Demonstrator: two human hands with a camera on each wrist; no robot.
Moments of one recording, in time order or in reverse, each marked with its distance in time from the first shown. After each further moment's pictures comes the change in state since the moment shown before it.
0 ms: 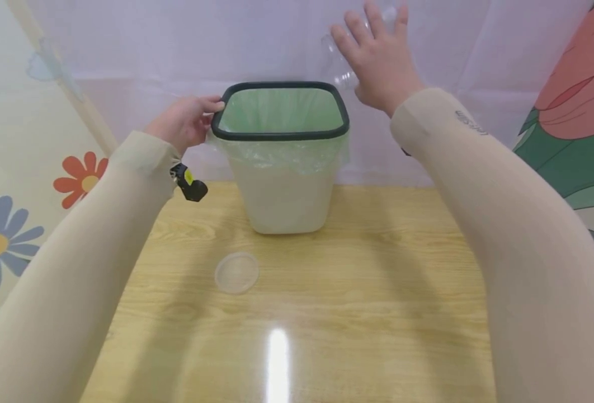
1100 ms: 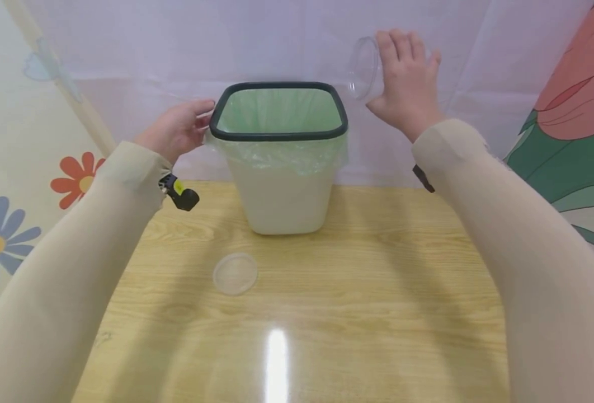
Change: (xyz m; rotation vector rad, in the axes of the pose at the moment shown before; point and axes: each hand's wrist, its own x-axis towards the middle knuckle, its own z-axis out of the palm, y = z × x) left_hand -0.011 -0.010 -0.011 -0.007 0.004 0.070; right_hand -0.038 0.010 0.022 0.379 0.137 0.295
